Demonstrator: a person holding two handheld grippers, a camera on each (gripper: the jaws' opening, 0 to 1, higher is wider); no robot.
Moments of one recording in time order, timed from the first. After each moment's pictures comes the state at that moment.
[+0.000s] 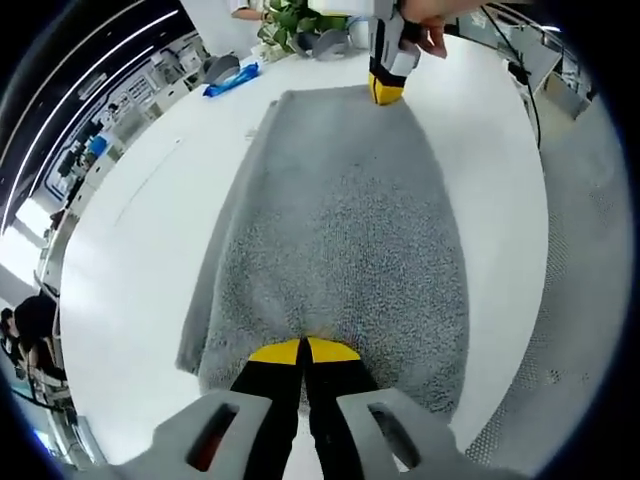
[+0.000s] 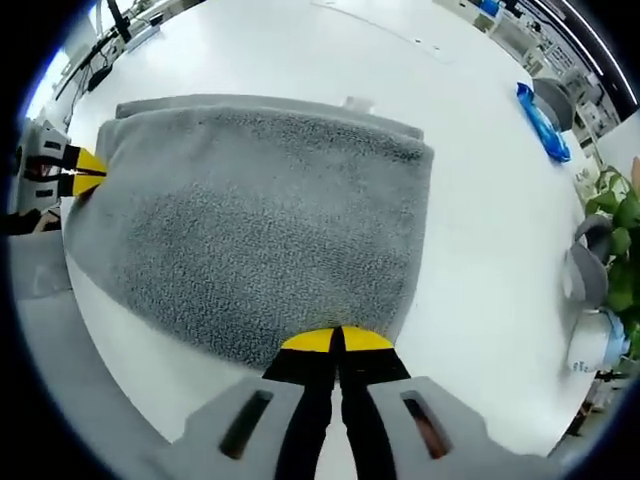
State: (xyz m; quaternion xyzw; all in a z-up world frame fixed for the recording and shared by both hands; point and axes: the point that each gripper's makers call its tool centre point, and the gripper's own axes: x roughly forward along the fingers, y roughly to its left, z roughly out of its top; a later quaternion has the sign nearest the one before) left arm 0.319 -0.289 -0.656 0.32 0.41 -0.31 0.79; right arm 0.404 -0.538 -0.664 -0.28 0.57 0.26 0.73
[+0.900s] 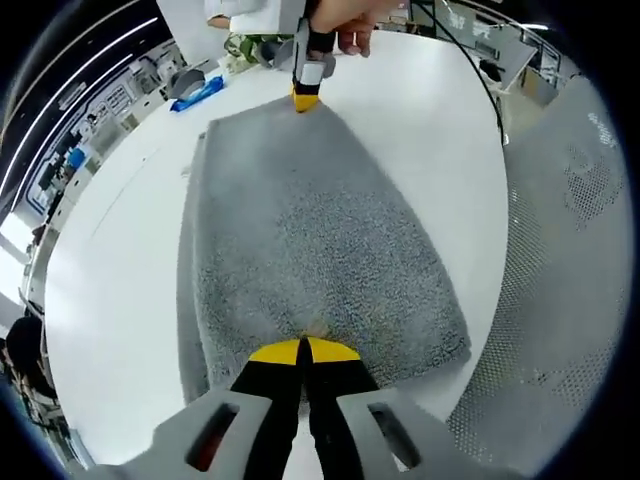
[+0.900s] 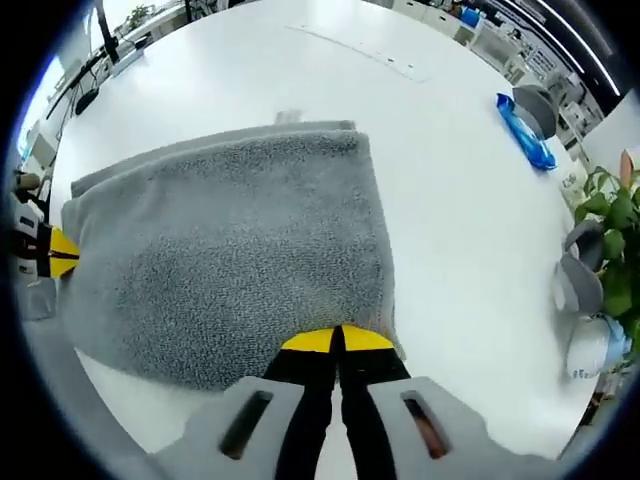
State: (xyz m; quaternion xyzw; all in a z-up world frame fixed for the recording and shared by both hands) left arm 0.288 -0.324 -0.657 0.32 0.41 -0.36 0.78; right arm 0.443 -0.538 -0.661 -0.25 0.53 0.24 0.77
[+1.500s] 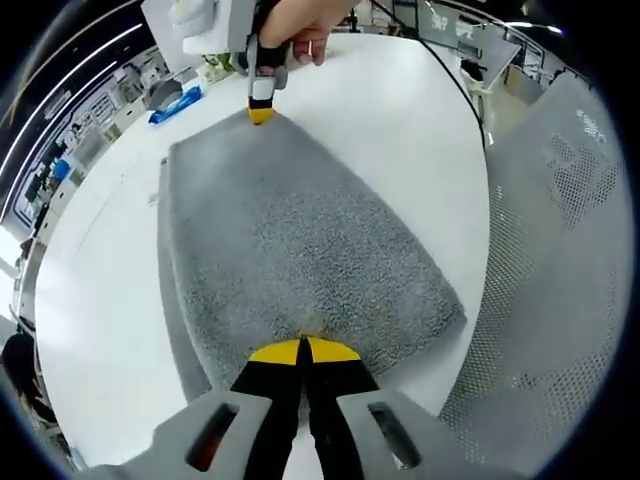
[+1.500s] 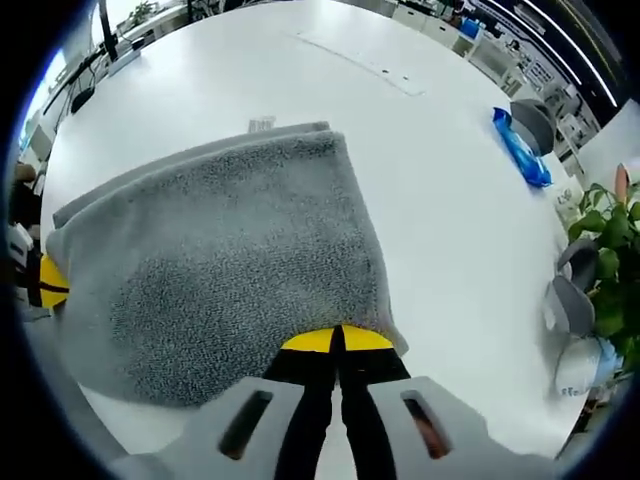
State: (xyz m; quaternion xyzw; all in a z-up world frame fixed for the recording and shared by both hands) left arm 0.280 -0.351 -0.657 0.32 0.40 -0.40 0.76; right arm 0.468 -0.536 -0.661 -0.27 0.51 0.24 0.78
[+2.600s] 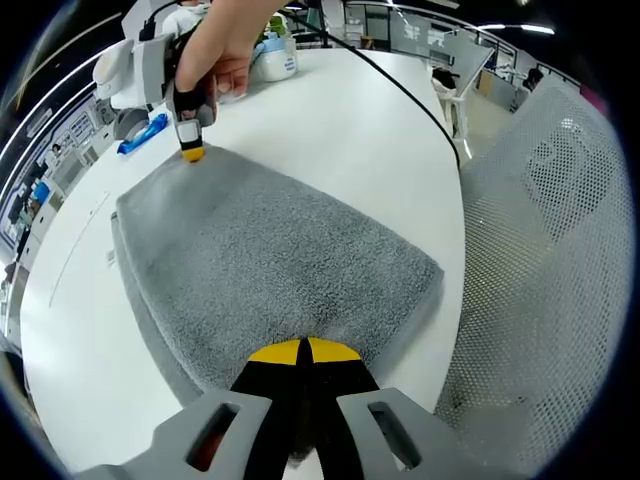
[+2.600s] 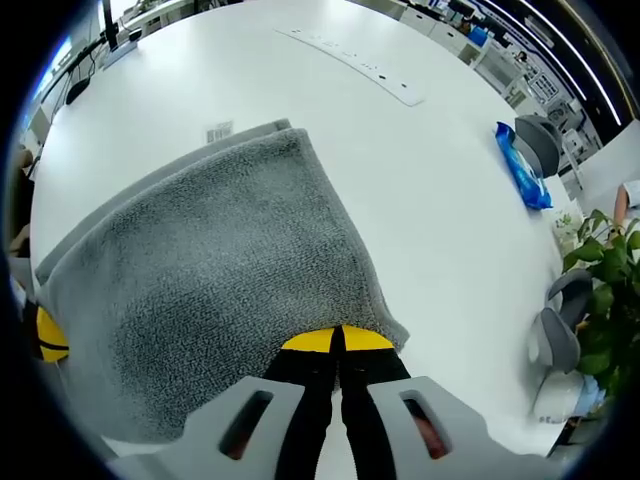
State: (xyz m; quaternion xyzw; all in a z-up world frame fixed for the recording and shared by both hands) left arm 0.272 -0.405 -0.657 0.31 0.37 -0.46 0.75; right arm 0.502 -0.535 -0.661 -0.31 0.51 0.24 0.77
